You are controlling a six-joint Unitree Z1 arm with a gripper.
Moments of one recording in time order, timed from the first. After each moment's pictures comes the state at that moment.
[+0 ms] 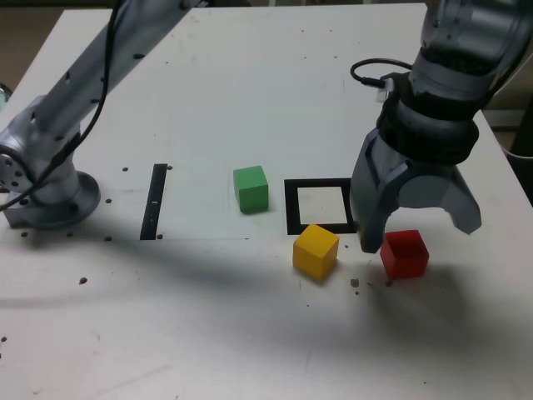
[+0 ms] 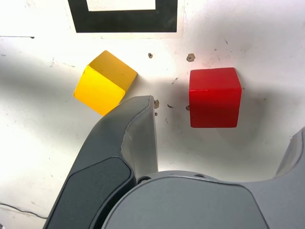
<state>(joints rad) -0.27 2.37 -2.26 1.62 -0.08 -0.29</state>
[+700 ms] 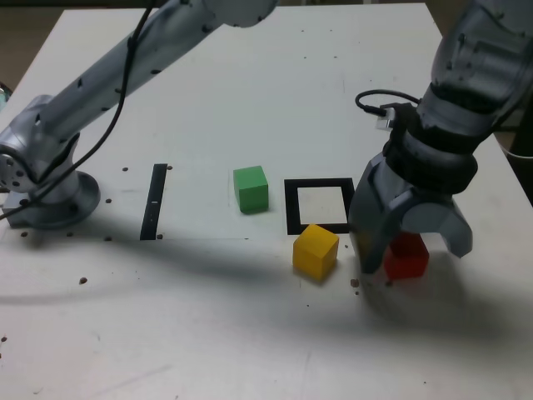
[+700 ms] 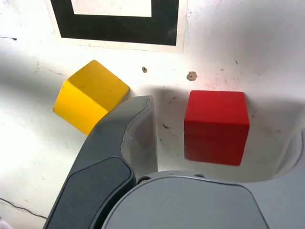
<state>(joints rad) -0.24 2.47 -2.28 1.62 -0.12 -0.29</state>
